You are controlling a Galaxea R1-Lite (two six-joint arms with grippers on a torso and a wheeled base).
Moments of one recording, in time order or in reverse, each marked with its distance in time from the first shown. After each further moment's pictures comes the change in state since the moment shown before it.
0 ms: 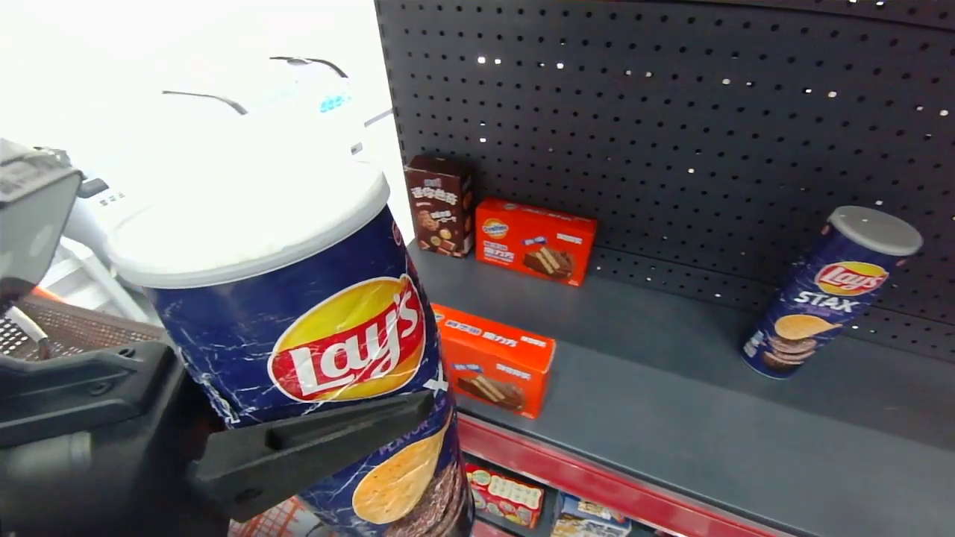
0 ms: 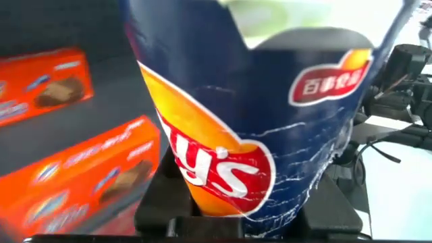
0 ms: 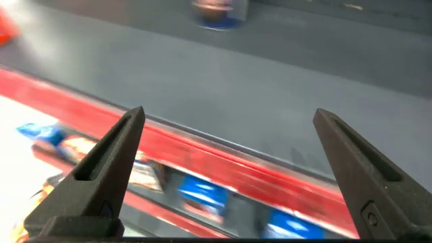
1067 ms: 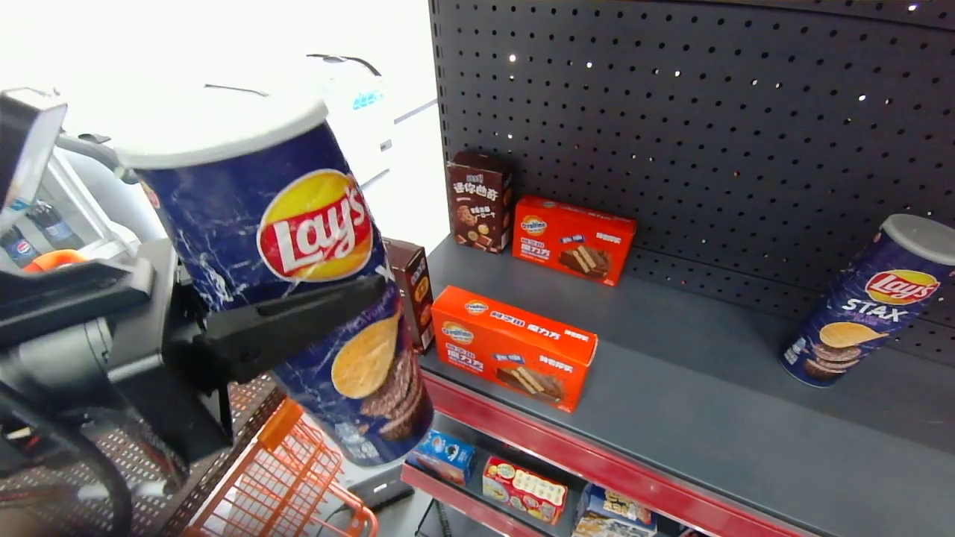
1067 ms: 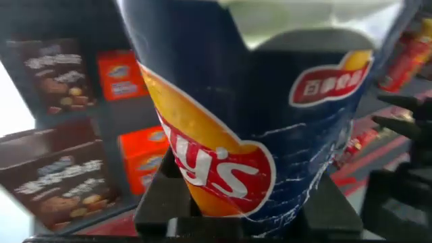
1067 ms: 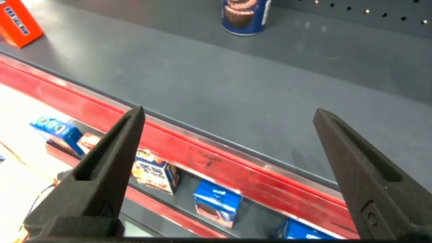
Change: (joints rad) left arm 0.131 0.012 -0.049 0.009 0.105 0.005; right arm 0.000 0.000 0.000 -0.002 -0.005 0.001
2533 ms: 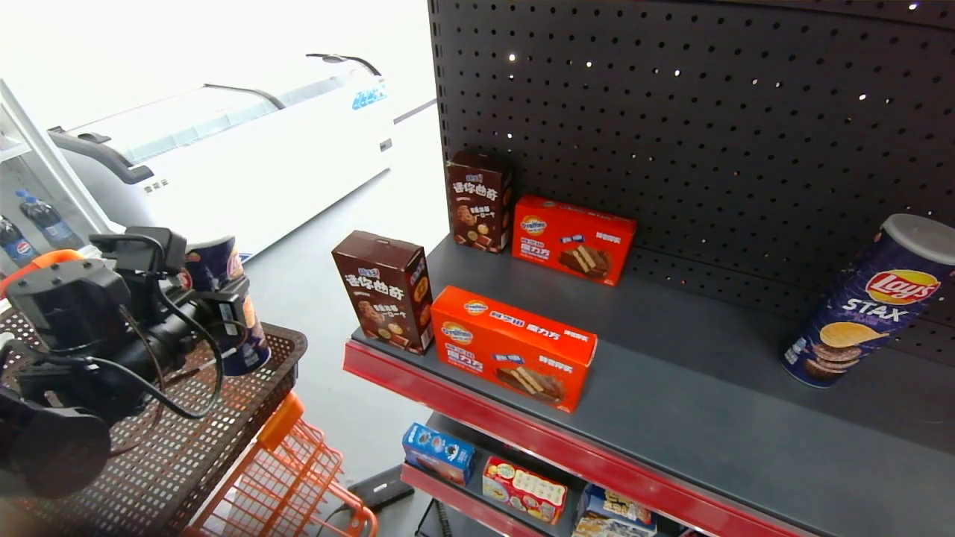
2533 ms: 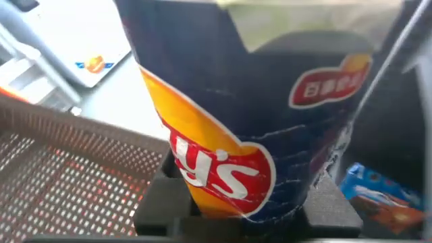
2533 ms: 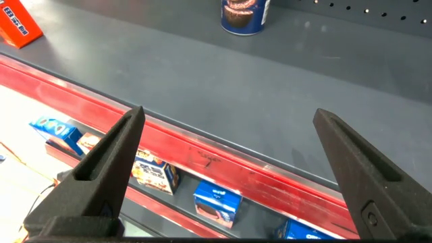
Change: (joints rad) left arm 0.685 0.613 0.087 -0.615 0.362 0.142; right arm 0.001 0.000 0.000 0.000 0.000 0.000
